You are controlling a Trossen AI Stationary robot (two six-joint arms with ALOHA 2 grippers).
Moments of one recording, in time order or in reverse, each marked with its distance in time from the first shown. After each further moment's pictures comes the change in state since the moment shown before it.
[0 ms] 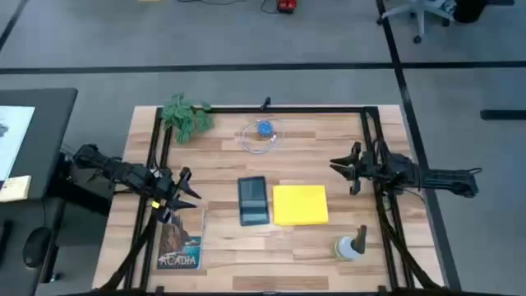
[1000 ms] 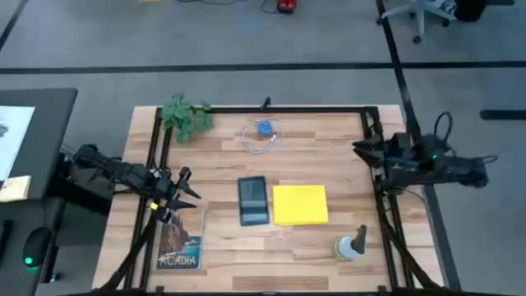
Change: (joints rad) left arm 0.000 0.000 -0.001 0.013 -0.002 0.063; right arm 0.116 0.361 0.575 0.035 -0.047 -0.050
